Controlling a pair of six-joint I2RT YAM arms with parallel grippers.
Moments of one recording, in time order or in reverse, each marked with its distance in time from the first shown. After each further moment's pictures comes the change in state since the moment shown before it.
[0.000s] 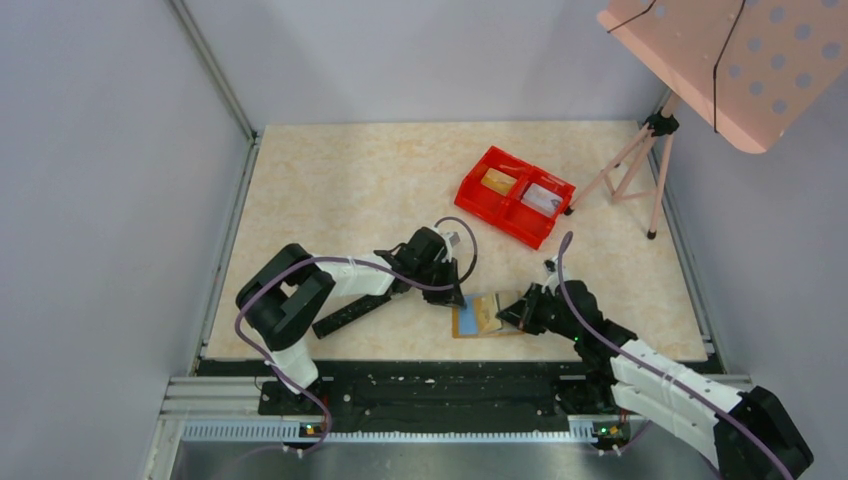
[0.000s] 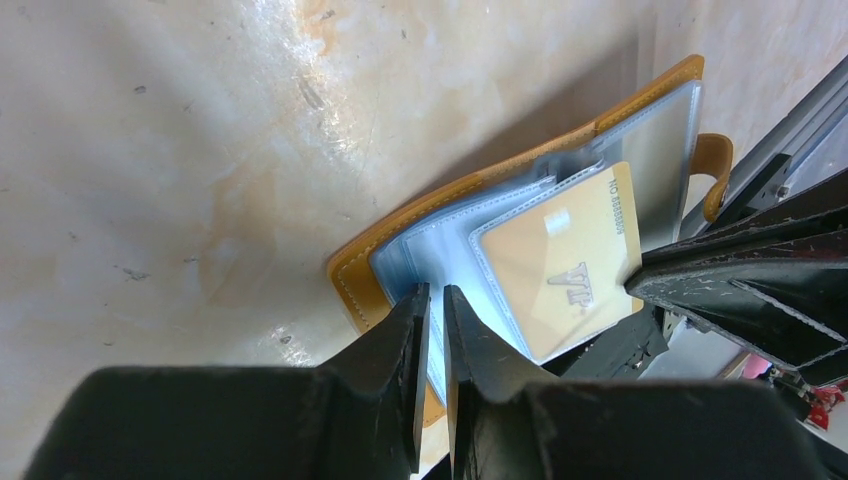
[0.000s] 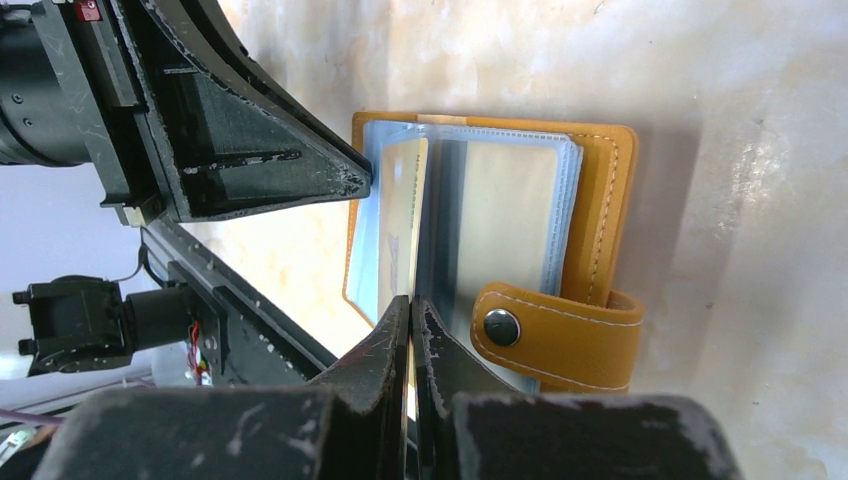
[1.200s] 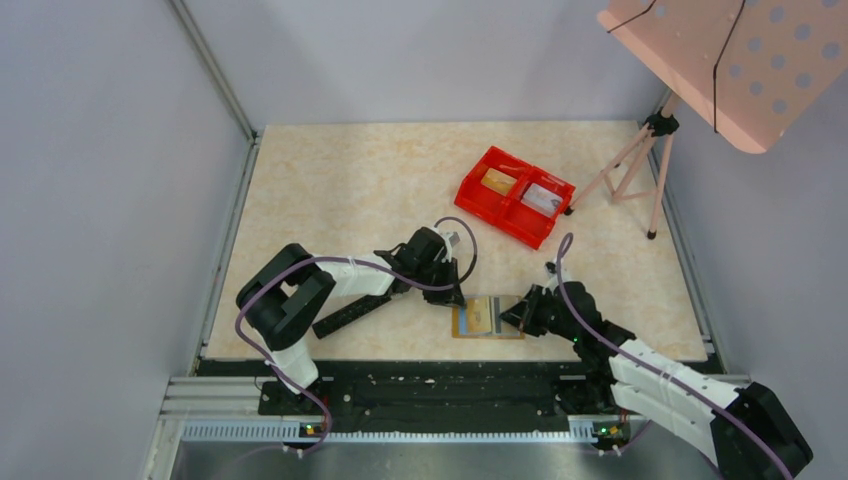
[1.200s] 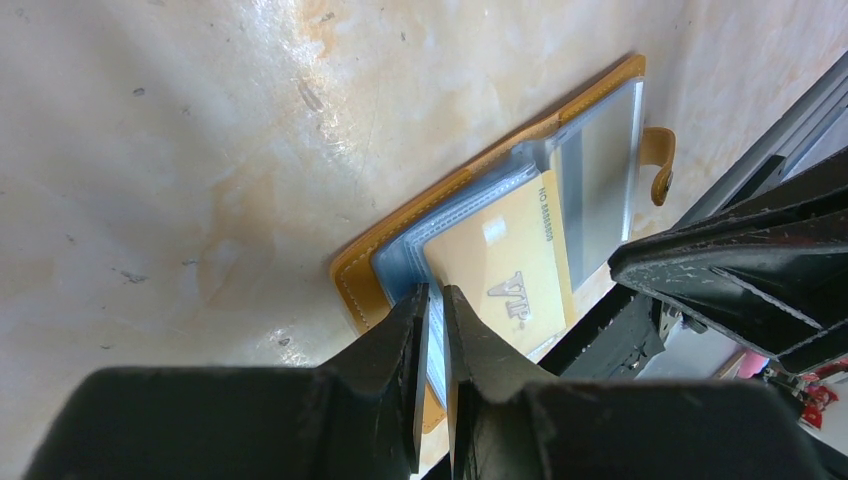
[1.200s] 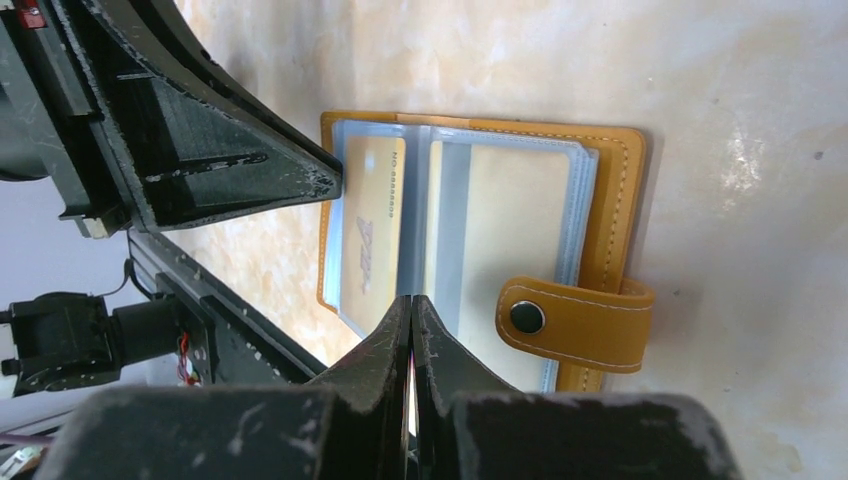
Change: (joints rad) left arm 0.000 0.004 -0.003 0.014 0.007 -0.007; right arm 0.000 0.013 -0.013 -0.004 0.024 0.021
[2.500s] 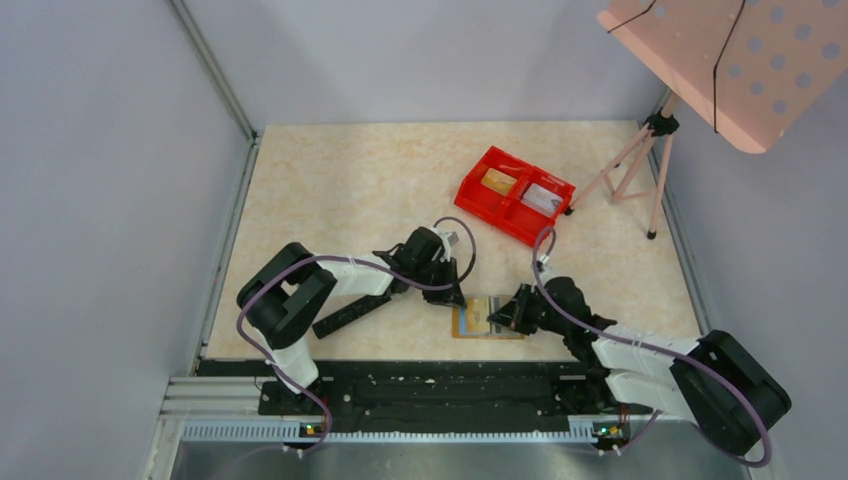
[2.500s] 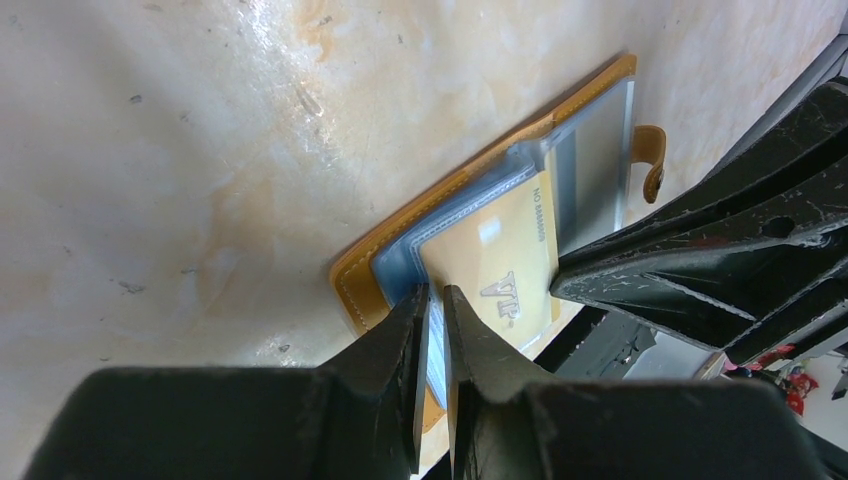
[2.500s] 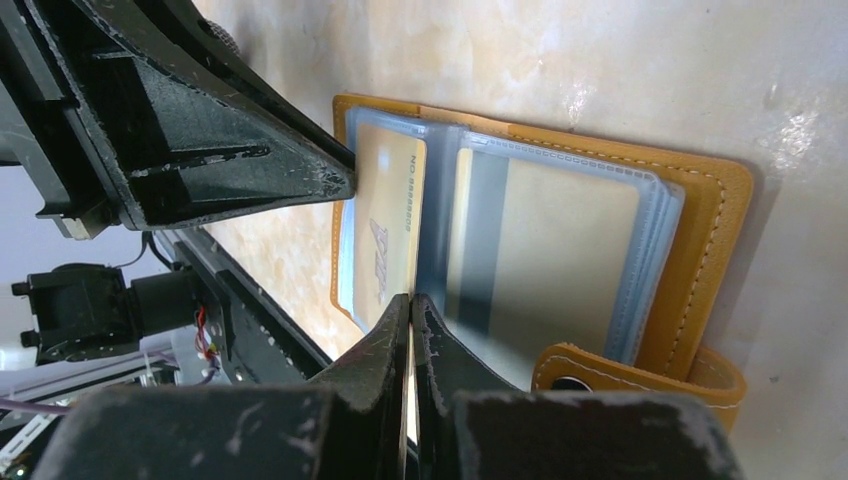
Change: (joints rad) left arm 0.006 0.007 -0.016 0.037 0.036 -0.006; right arm -0.002 0.317 0.001 0.308 -0.107 0.015
